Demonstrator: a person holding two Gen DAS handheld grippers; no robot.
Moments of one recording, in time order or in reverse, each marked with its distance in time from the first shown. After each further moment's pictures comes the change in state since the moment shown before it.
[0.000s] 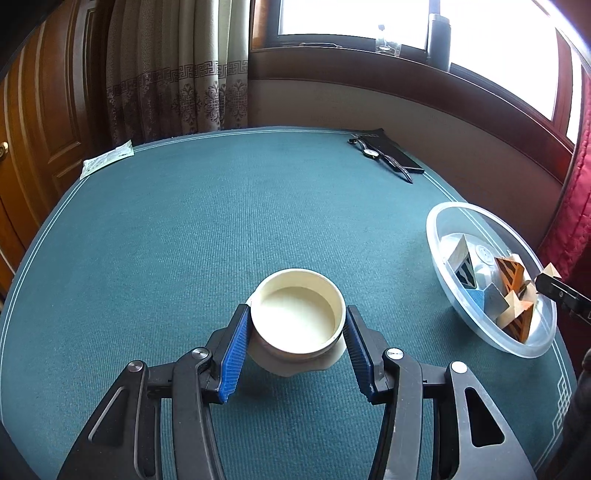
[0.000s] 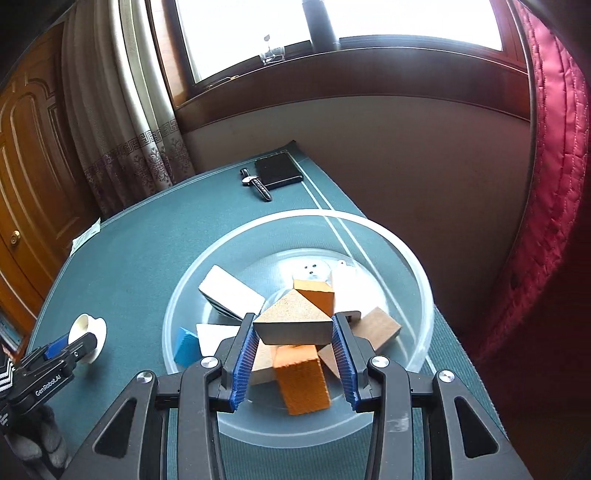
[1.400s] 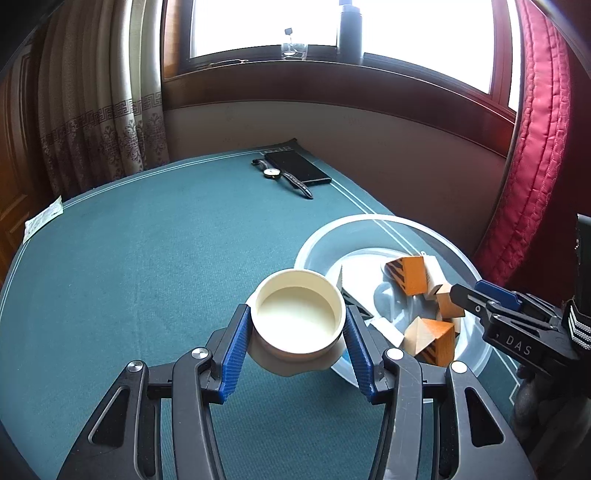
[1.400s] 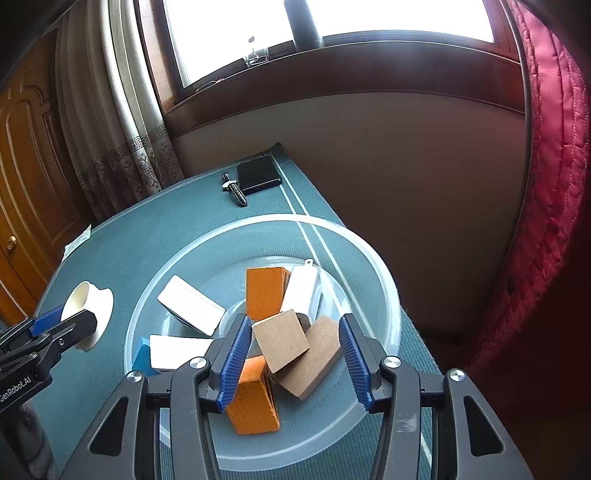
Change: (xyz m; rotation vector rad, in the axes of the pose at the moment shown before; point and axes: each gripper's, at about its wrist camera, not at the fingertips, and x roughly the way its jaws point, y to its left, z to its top) left arm -0.002 -0.102 0.035 0.169 -0.026 -0.163; right arm 0.011 -0.034 0.005 0.007 -0.021 -0.004
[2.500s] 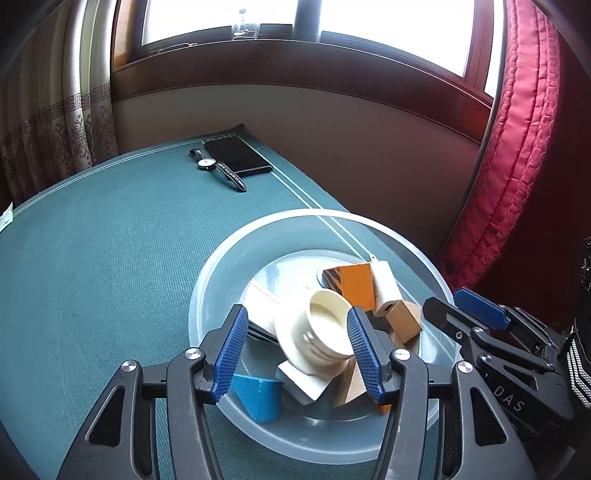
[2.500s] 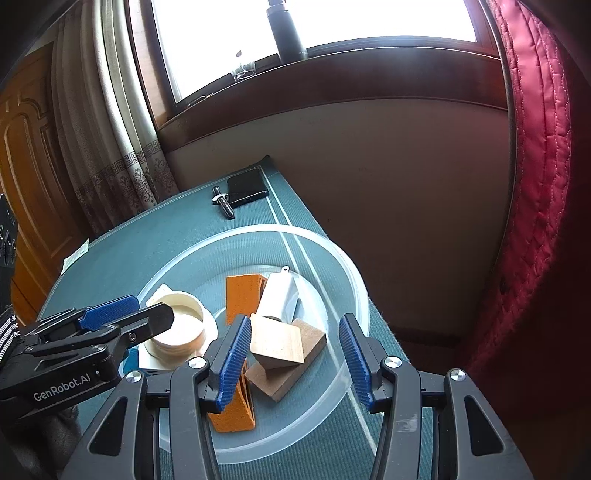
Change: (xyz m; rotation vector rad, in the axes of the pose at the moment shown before) left arm 0.046 -0.048 0.017 0.019 0.052 -0.131; right arm -0.008 -0.017 -0.004 0.031 -0.053 -0.006
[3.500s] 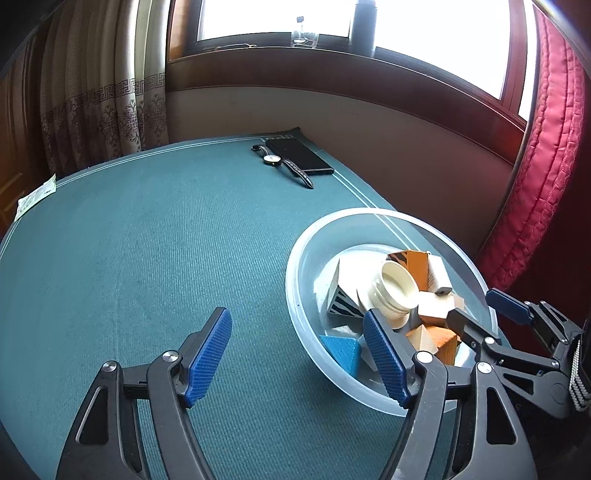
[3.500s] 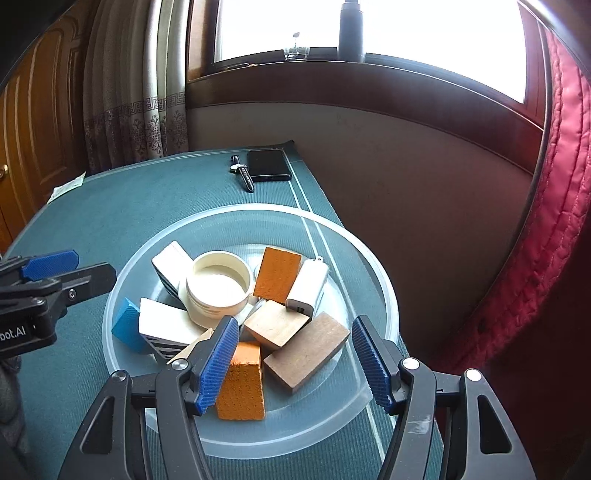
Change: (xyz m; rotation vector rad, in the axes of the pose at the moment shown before) left arm -0.031 0.047 -0.025 -0.094 -0.027 0.114; right arm 0.002 0.041 -0.007 -0.239 0.047 -0.096
